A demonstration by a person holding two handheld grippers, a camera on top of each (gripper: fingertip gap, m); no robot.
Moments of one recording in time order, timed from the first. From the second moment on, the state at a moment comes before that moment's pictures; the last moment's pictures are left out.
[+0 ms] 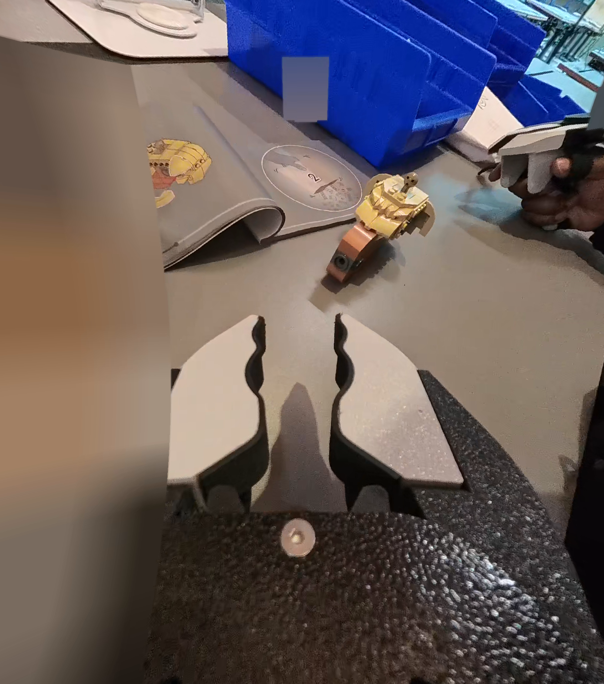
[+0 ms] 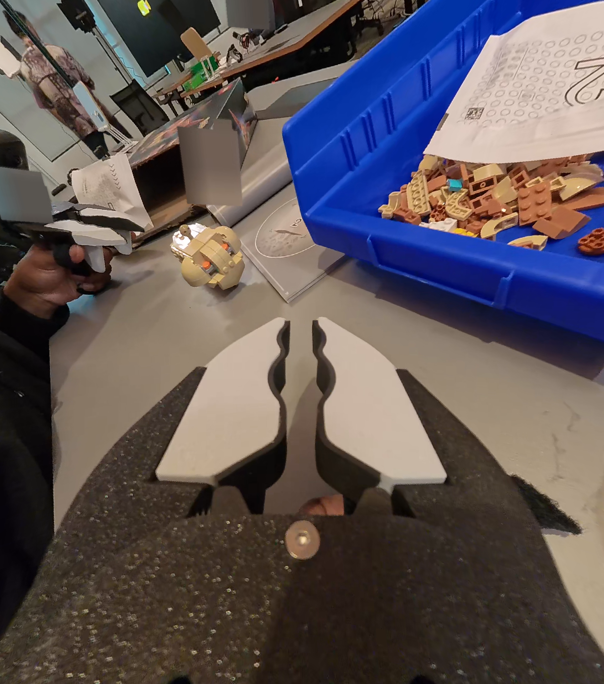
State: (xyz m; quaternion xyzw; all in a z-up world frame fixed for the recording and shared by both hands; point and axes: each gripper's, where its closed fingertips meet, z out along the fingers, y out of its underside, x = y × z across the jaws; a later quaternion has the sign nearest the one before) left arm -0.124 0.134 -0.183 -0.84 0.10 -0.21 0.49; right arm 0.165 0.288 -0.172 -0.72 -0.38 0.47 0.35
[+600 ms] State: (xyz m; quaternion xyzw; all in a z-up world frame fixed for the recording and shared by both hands) left arm -0.114 0.134 -0.196 -0.86 0.13 -0.21 0.45; right arm 0.164 0.287 -0.174 -0.72 -0.38 0.47 0.34
